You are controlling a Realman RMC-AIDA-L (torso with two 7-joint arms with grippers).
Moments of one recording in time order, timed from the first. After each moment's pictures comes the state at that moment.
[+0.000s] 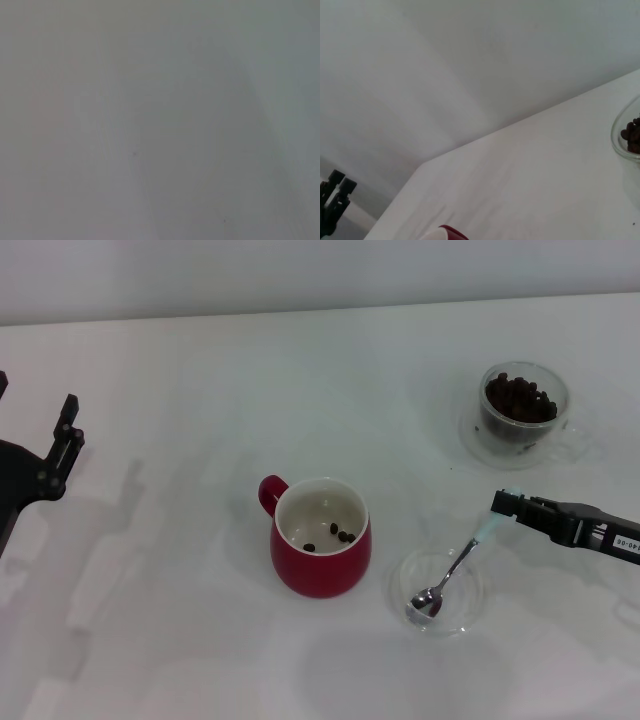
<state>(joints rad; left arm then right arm) -0.33 -2.08 2.69 0.20 -0.99 1.46 0.18 0.26 1.99 -0.65 -0.34 1.38 1.47 -1.61</state>
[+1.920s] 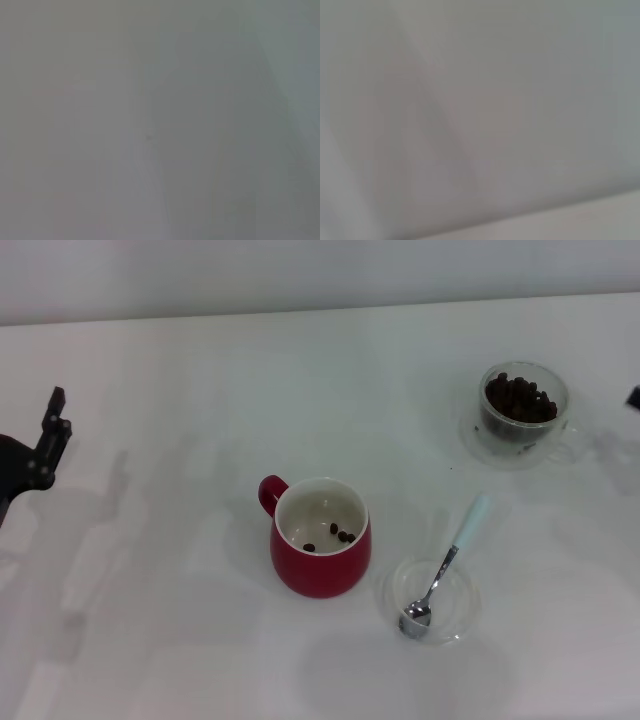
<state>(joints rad) -0.35 -2.08 2.69 0.20 -1.05 1.41 0.18 0.26 1.93 -0.31 -0.35 1.40 1.42 -1.82</state>
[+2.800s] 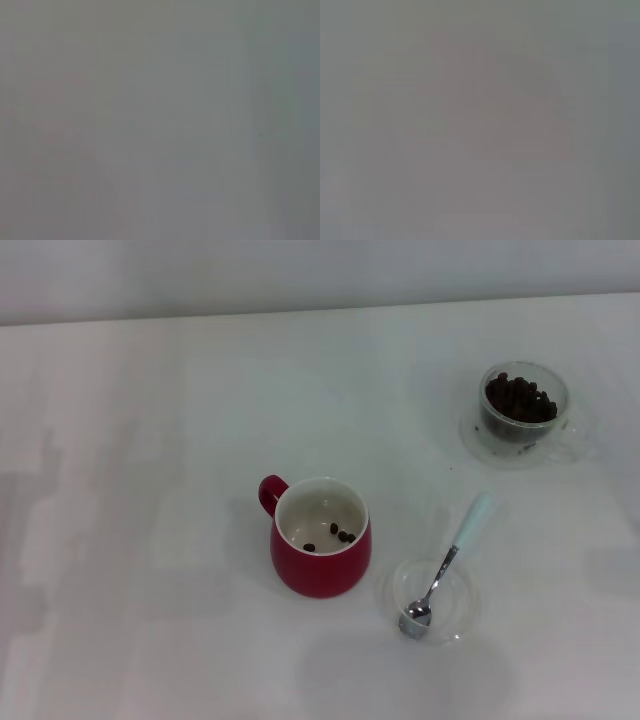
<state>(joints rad) -0.38 -2.08 2.69 0.21 -1.32 1.41 0.16 0.26 2.00 0.25 -0.25 1.47 1.35 -2.55</state>
